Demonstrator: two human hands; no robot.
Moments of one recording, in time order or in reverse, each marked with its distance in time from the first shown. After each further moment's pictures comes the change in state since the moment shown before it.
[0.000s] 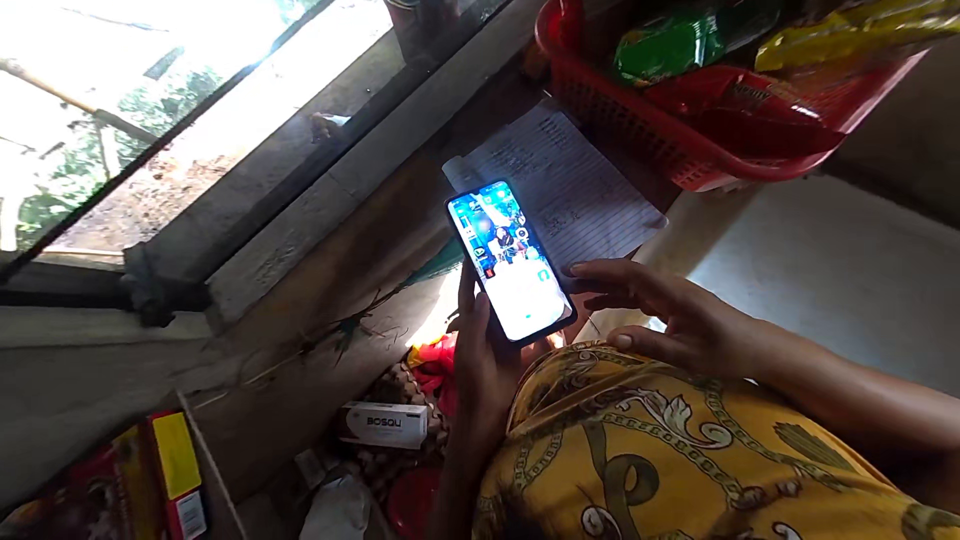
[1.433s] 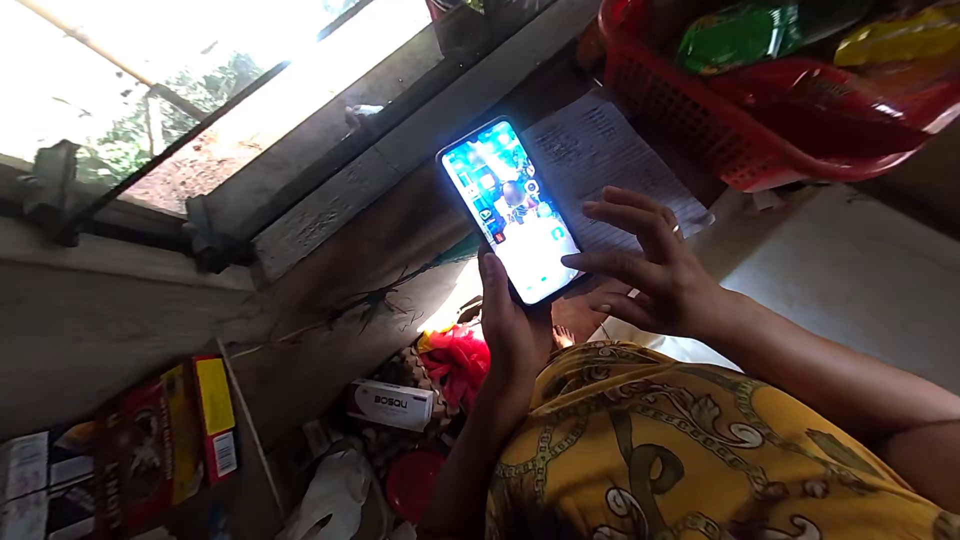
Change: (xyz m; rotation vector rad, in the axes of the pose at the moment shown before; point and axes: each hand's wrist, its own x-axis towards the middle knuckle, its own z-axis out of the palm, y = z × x) left_hand 0.011 0.003 0.023 -0.049 0.030 0.182; right_hand 0.048 0.021 0.014 -0.671 0.222 -0.461
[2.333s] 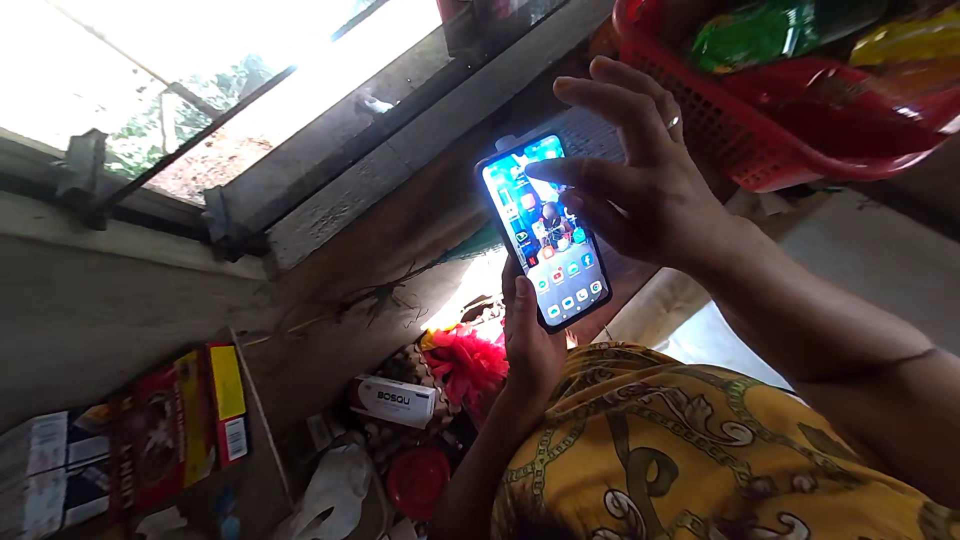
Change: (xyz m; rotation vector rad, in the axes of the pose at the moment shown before) left_hand -0.021 -0.015 -0.011 0.025 -0.069 0.066; right_hand 0.088 0.006 -0.014 -0.154 0.008 -0.024
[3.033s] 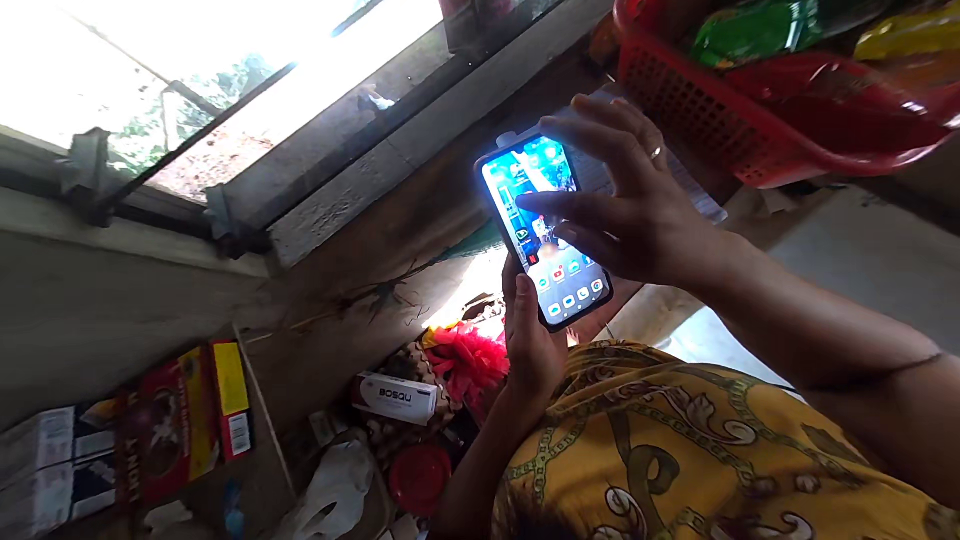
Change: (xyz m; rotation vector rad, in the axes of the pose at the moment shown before) left_hand -0.003 0.002 0.002 0.066 0.017 0.018; right_hand -0.011 -0.011 0.007 0.055 -0.025 -0.065
